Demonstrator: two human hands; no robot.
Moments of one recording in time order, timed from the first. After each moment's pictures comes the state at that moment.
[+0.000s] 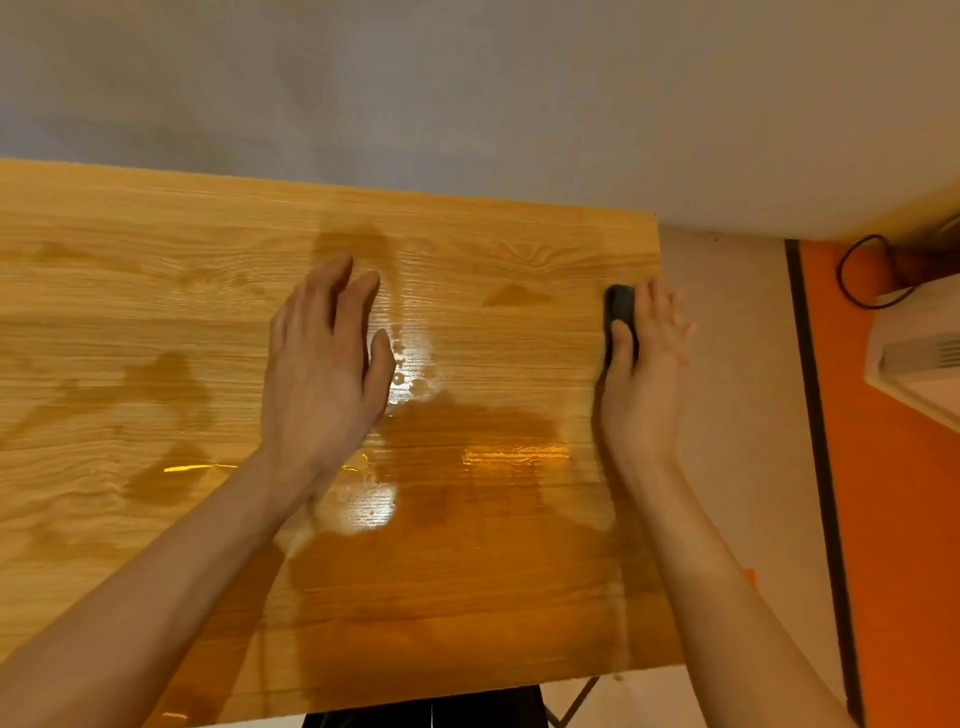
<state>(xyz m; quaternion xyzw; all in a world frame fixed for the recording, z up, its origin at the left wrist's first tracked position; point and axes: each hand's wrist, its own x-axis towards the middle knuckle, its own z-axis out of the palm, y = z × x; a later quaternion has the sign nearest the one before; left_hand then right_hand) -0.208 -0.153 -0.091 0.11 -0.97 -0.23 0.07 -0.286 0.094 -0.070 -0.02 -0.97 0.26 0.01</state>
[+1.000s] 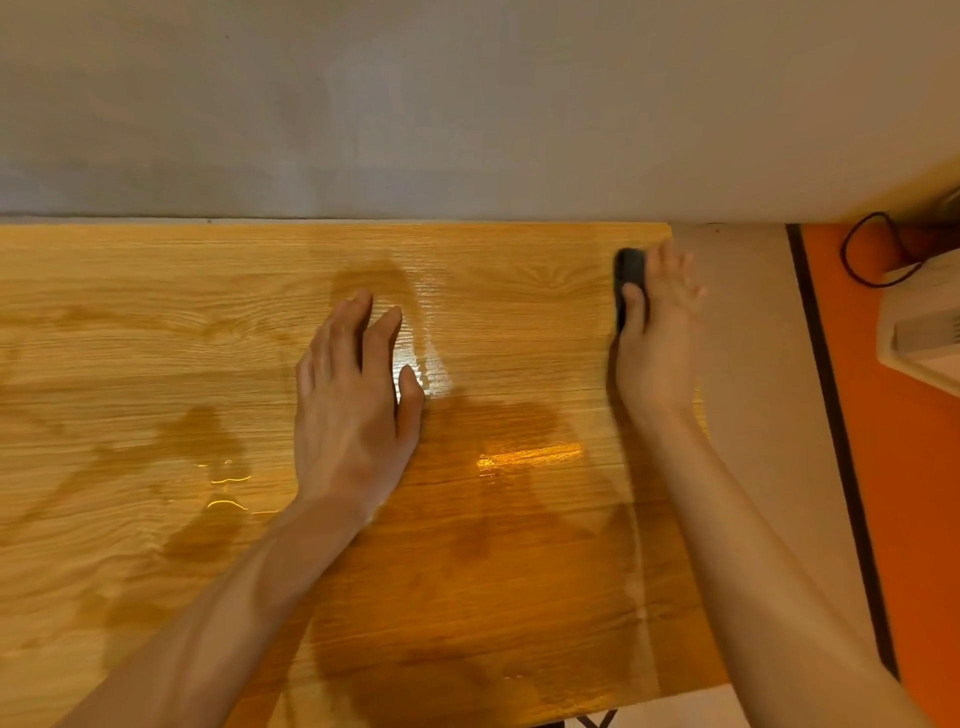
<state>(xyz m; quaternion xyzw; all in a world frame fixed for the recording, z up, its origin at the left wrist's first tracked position) -0.213 -0.158 -0.096 0.11 -0.97 -0.21 0.05 -0.334 0.063 -0.071 -0.03 -0.97 0.22 0.01</state>
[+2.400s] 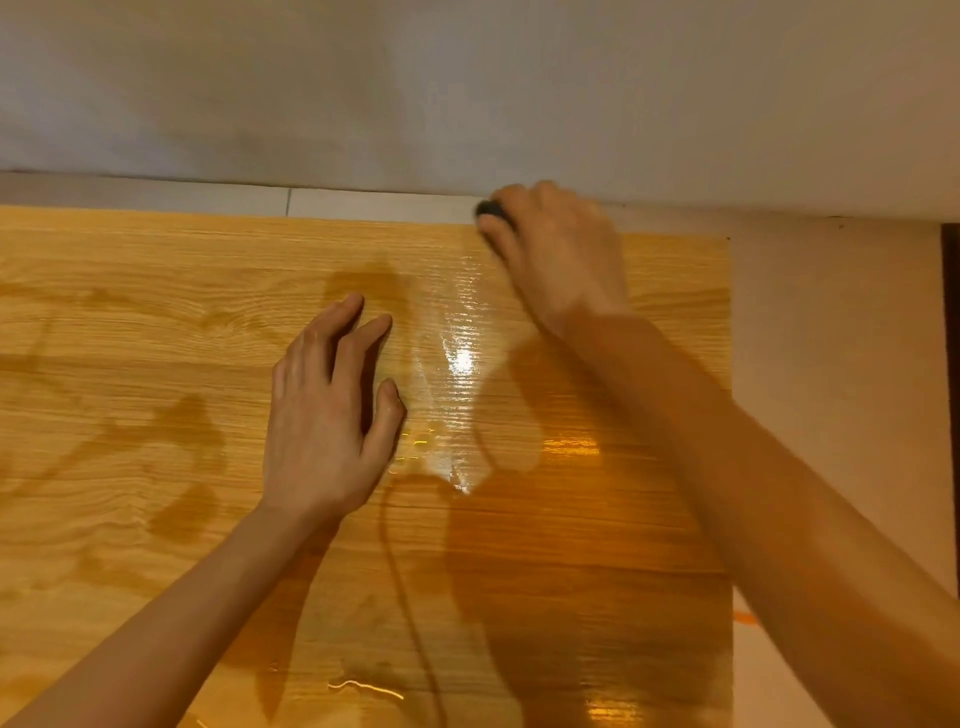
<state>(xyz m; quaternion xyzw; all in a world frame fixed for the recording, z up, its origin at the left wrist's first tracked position) -0.215 -0.155 -0.092 0.14 -0.97 -0.20 0.05 -0.417 -0.012 -0.081 0.29 -0.95 0.15 -0.04</state>
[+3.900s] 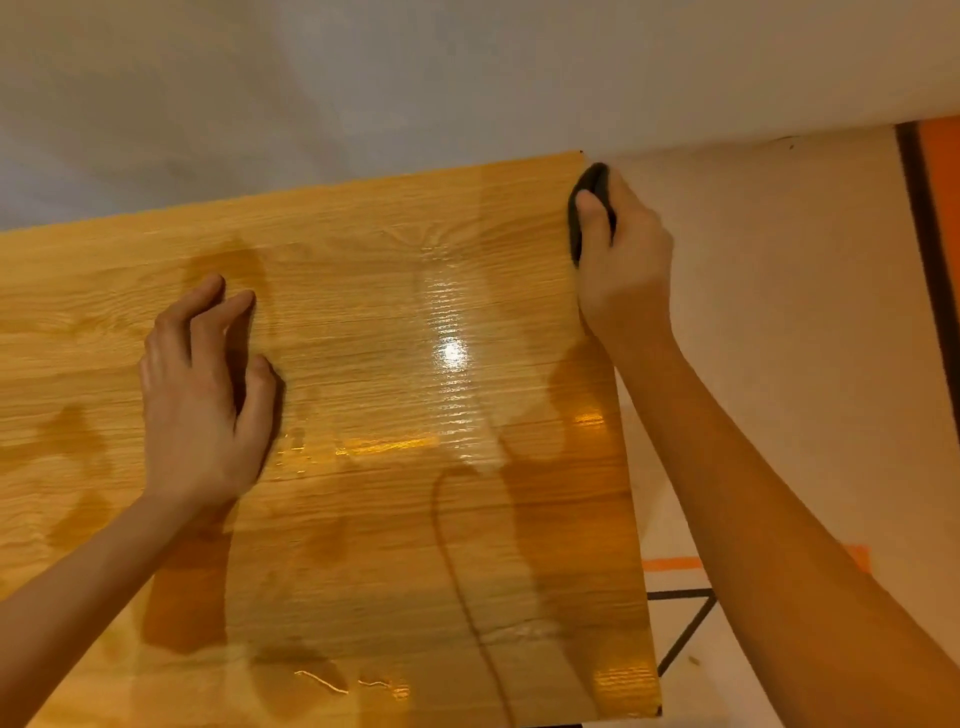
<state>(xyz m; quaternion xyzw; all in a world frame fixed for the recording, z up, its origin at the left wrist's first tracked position) -0.214 -0.156 -0.099 0.11 -0.97 -0.19 0.08 -0.384 0.125 -0.079 -0.04 -0.87 0.48 -0.06</state>
